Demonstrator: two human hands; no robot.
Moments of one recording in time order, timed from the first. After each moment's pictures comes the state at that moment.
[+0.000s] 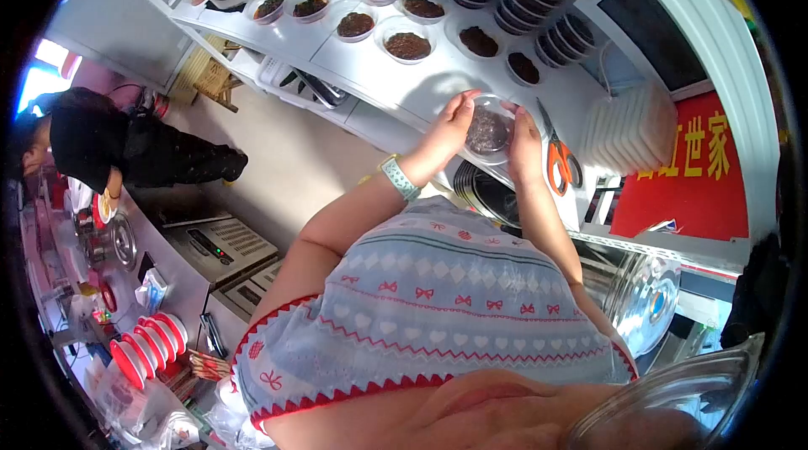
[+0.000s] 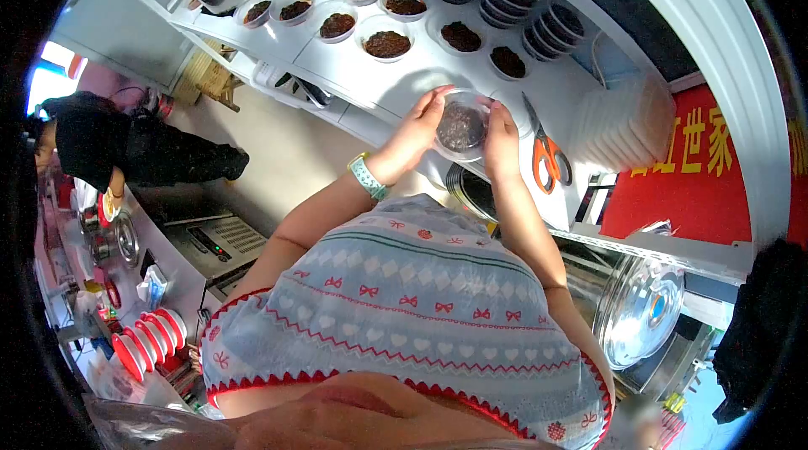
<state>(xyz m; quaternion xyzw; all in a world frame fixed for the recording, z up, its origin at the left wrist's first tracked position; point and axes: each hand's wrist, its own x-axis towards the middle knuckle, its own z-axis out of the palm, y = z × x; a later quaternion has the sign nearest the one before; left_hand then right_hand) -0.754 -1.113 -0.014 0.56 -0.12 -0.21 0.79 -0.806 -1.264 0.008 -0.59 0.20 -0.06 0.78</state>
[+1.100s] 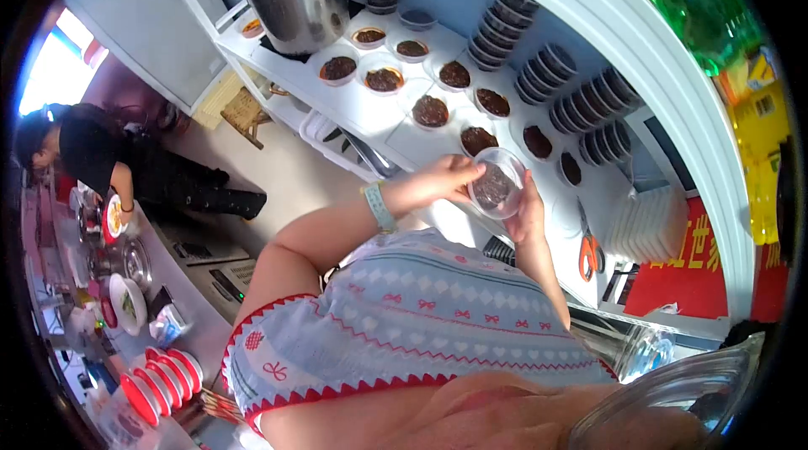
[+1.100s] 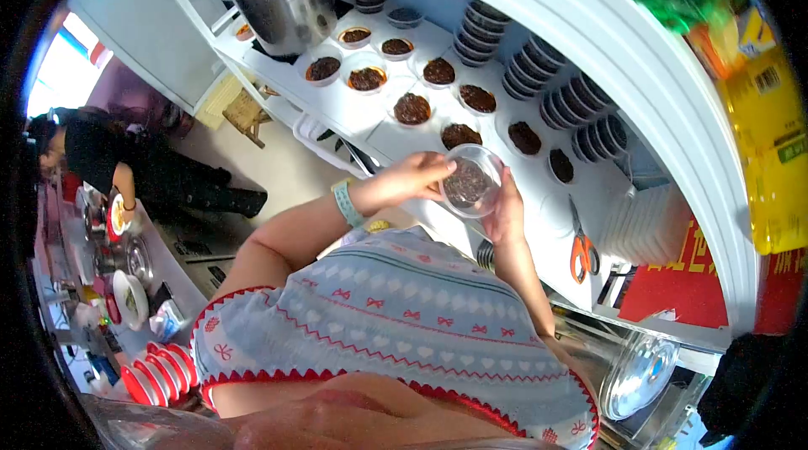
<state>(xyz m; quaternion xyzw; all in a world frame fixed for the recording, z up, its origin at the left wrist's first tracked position) -0.625 -0.949 0.041 0.56 -0.16 -0.41 0.70 -0.714 -1.142 0.044 -0.42 0.16 0.00 0.89</state>
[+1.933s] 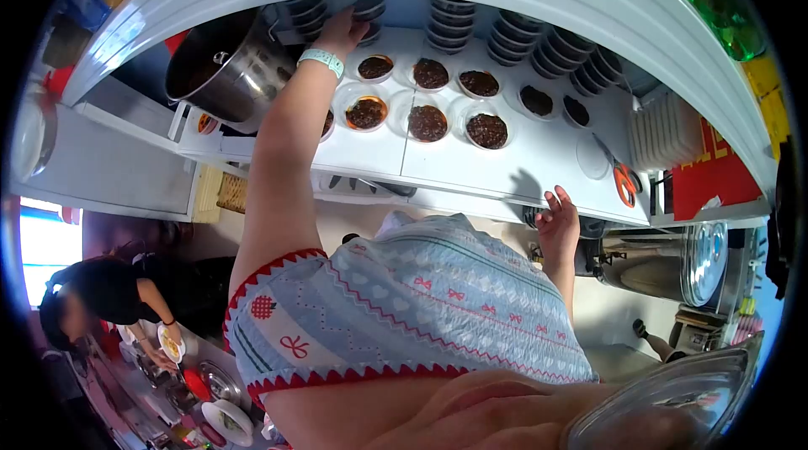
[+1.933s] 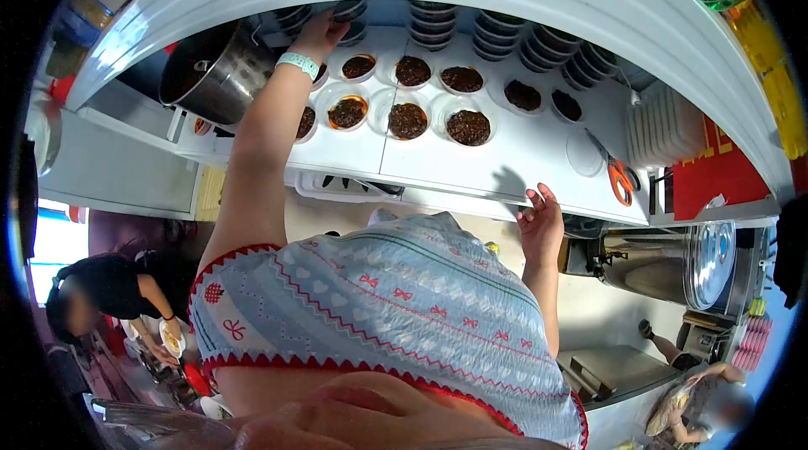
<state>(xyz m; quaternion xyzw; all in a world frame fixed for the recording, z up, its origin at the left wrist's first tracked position) -0.145 -0.931 -0.027 0.71 -0.34 -0.09 0.61 -0.790 -1.087 0.001 -0.32 0.33 -0.30 0.83</state>
